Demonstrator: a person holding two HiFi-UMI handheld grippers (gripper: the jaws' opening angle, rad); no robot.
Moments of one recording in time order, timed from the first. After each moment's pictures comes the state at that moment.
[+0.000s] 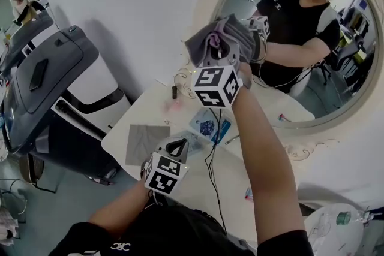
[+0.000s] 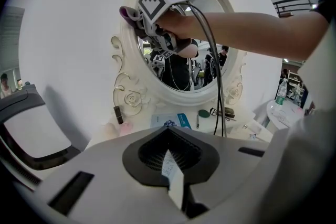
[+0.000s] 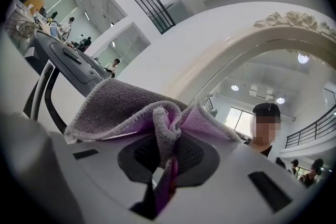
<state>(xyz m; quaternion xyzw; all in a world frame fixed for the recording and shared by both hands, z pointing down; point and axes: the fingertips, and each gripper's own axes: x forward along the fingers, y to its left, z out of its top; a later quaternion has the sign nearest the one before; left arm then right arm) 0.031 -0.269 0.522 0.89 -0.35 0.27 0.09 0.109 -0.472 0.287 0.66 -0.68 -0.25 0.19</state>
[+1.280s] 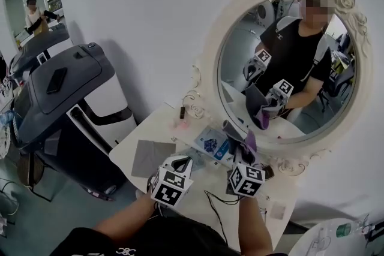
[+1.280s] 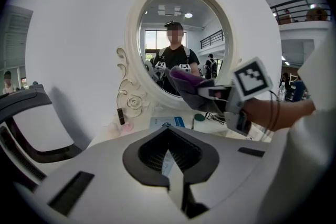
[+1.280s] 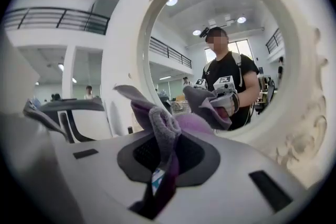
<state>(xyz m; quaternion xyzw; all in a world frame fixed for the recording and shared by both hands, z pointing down) 0.019 -0.238 0.507 0.90 -0.36 0.24 0.08 0.211 -0.273 0.497 0.72 -0.68 0.11 0.04</state>
